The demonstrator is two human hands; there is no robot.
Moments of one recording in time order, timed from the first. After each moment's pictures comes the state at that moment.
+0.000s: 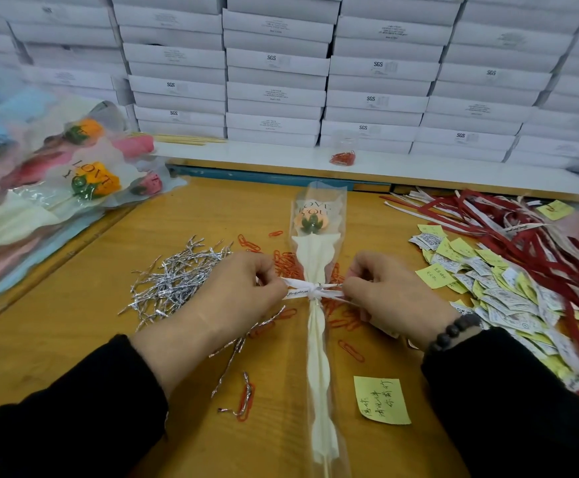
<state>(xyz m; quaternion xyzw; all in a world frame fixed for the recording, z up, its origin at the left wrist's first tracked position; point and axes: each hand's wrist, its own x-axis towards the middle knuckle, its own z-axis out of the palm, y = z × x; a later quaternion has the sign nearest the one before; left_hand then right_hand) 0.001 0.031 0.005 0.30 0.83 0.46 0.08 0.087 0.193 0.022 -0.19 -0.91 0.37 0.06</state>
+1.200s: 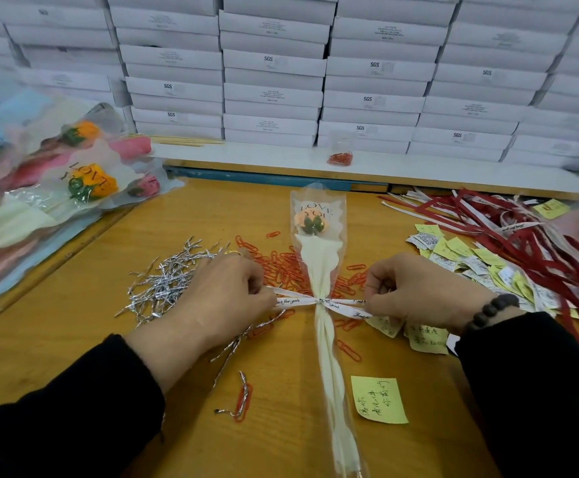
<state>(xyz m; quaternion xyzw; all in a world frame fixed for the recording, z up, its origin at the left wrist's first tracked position) -0.008 0.027 0.000 0.35 0.89 0.28 -0.05 0.100 0.216 0.040 -0.17 -0.92 0.34 -0.06</state>
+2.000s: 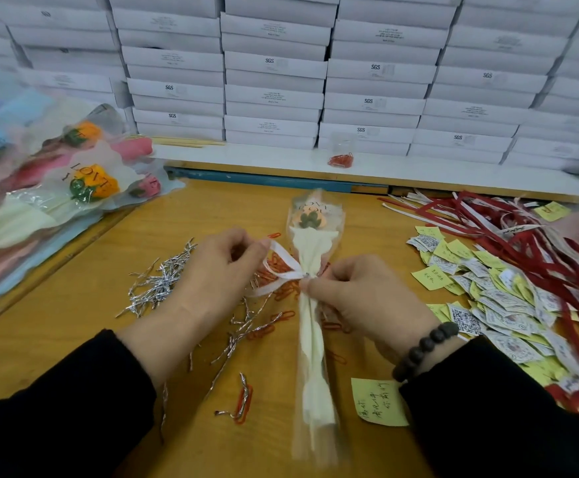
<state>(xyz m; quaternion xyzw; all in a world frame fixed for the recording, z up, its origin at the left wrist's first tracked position) -0.009 0.028 0.013 0.26 0.80 0.53 0.00 0.085 0.163 0.025 -0.18 -0.85 0.48 0.09</state>
